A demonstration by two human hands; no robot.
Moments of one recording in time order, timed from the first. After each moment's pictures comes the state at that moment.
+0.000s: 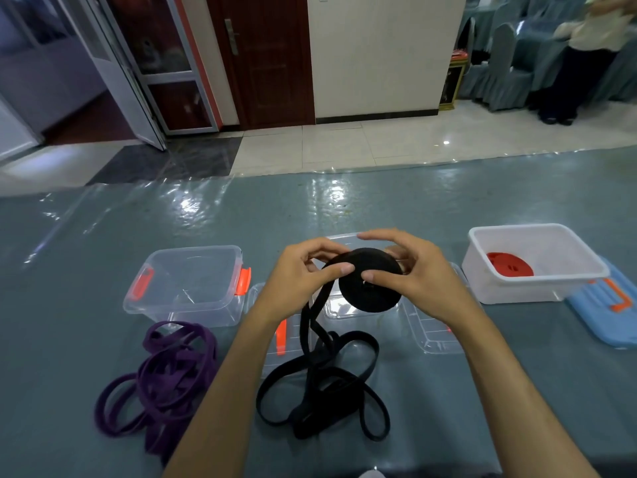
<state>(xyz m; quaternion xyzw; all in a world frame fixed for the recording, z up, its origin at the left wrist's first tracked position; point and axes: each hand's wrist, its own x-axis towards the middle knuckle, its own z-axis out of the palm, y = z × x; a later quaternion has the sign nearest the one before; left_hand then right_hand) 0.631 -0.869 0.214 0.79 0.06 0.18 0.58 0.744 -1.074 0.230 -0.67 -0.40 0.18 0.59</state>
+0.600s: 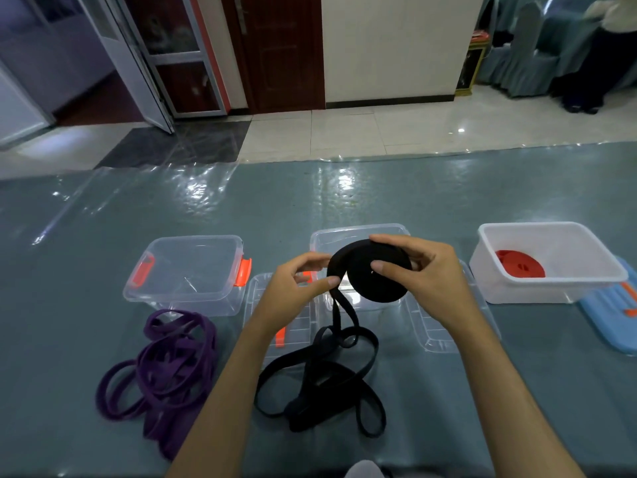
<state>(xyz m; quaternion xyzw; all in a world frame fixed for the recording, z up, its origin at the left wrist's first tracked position) 0.635 -0.854 0.149 0.78 0.15 0.15 0.59 0.763 -1.074 0.205 -0.65 -0.35 0.15 0.66</state>
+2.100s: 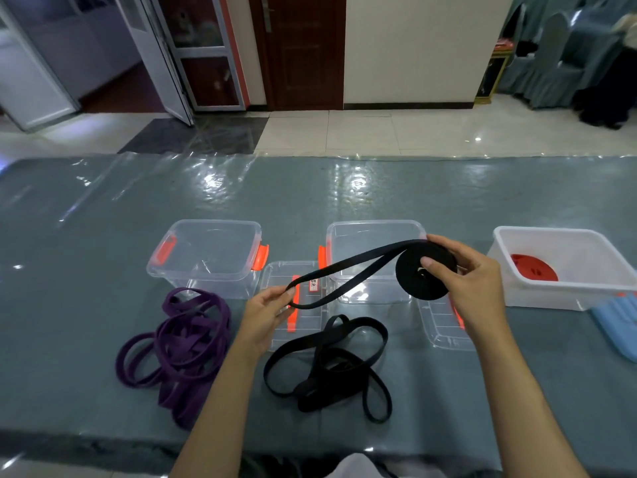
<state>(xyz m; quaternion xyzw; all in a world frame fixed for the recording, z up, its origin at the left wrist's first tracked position) 0.560 -0.826 0.064 0.52 0.36 0.19 0.75 0.771 -1.102 0.158 -0.69 -0.25 0.08 0.68</state>
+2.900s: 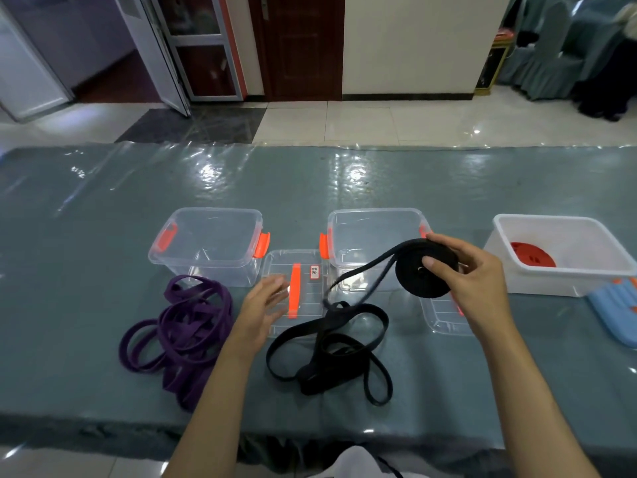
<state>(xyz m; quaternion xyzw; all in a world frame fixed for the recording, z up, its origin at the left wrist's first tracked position) 0.535 -0.834 0.071 0.49 0.36 0.18 0.77 0.747 -1.114 0.159 -0.68 -0.26 0.10 0.68</state>
